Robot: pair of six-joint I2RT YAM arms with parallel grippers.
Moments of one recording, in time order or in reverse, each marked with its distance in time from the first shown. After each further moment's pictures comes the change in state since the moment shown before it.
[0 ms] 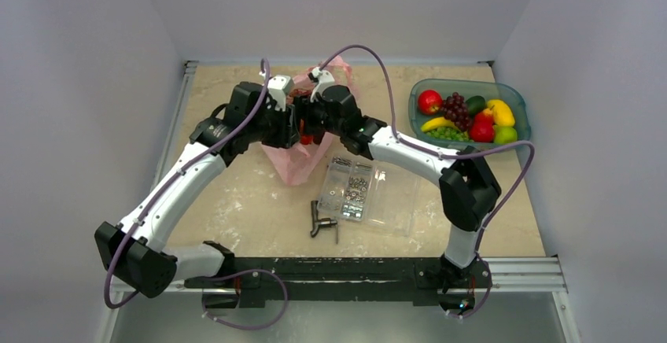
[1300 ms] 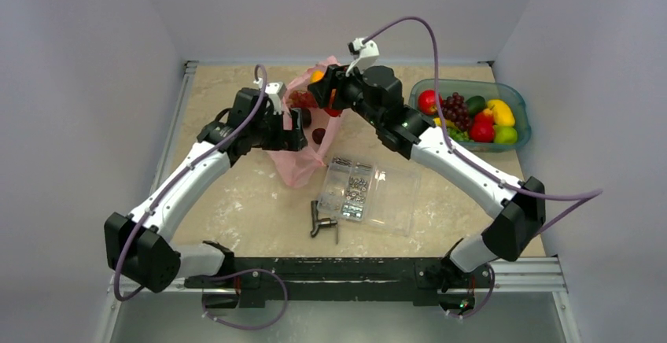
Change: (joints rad) left arm 0.041 -0.006 -0.139 0.113 0.026 -0.104; right arm -0.041 -0.275 0.024 -0.142 0.216 -0.134
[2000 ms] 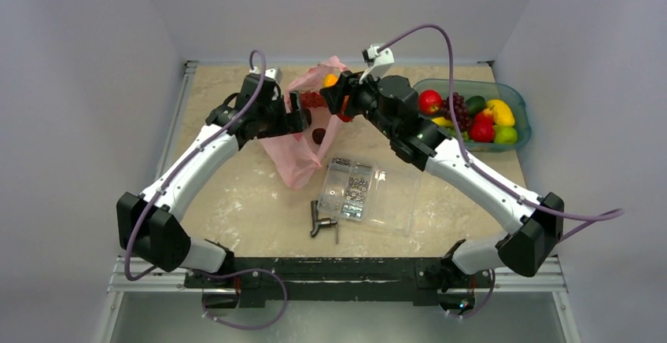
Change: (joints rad) left arm 0.003 0.155 0.167 -0.031 -0.102 -0.185; right arm 0.000 -0.149 -0.103 0.008 0.045 -0.039
